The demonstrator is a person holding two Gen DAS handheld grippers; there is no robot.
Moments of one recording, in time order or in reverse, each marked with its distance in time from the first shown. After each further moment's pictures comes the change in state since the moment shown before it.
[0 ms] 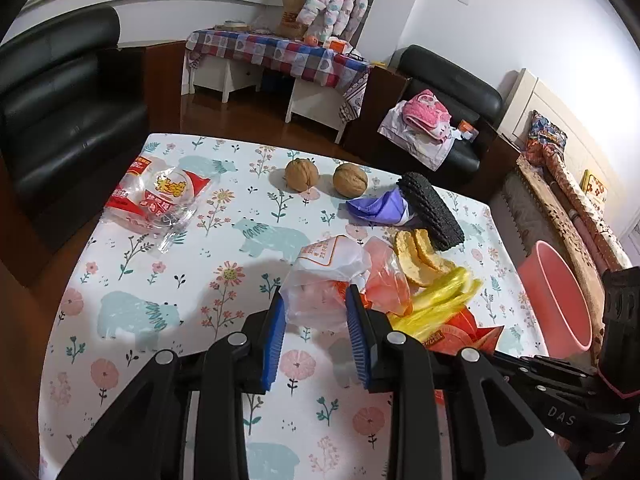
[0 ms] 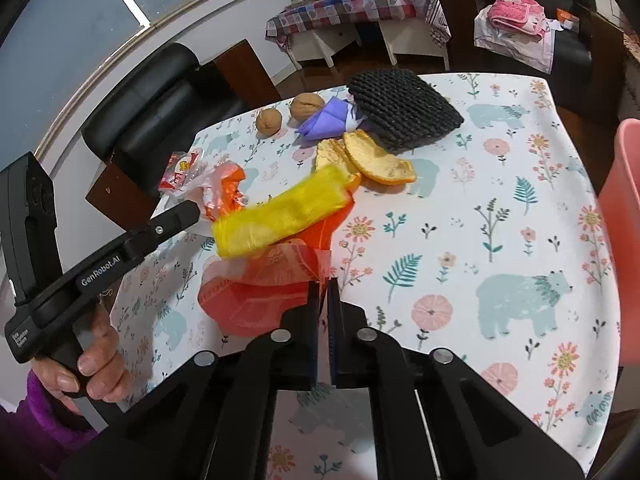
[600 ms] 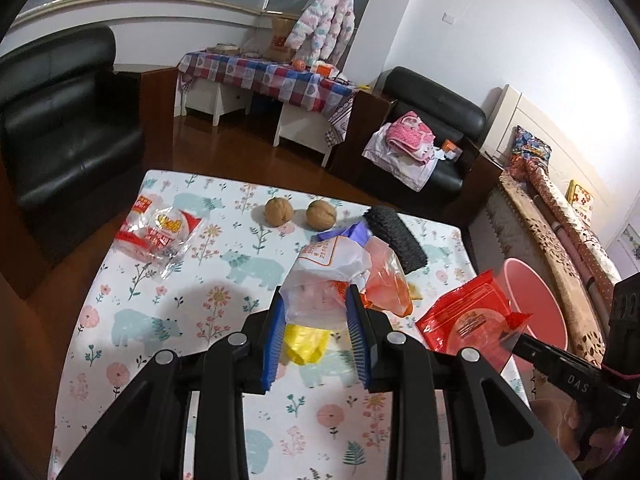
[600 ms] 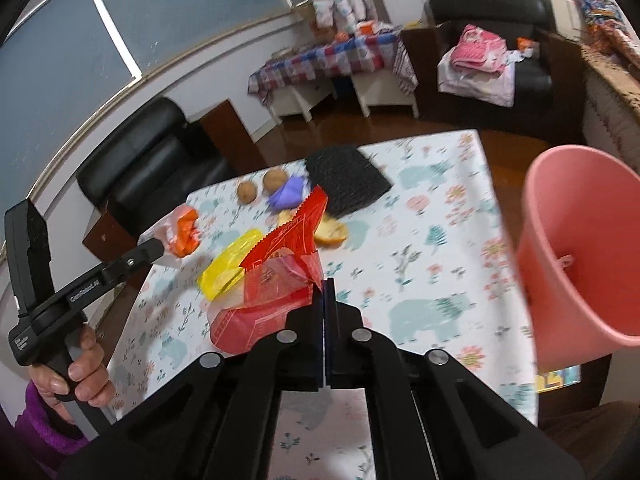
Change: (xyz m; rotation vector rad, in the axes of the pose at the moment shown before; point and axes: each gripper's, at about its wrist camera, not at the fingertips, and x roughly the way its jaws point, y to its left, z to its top) left arm -0.045 -0.020 0.012 0.017 -0.080 -0.041; right arm -0.080 -0.031 -0.002 0.055 -0.218 -0.058
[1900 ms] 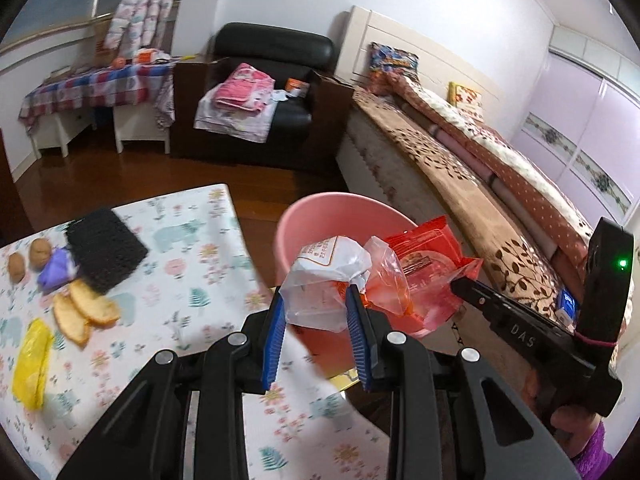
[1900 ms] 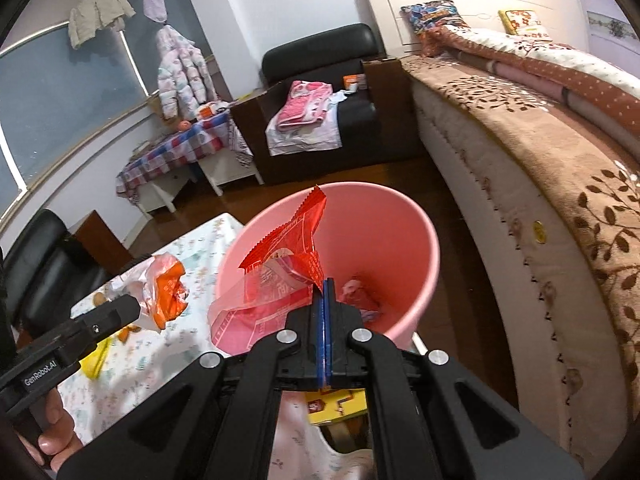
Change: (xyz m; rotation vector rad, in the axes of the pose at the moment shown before) left arm 0.065 -0.270 -0.027 0.364 0.165 -0.362; right arm -0.115 -0.165 -0.018 0.289 -0.244 -0.417
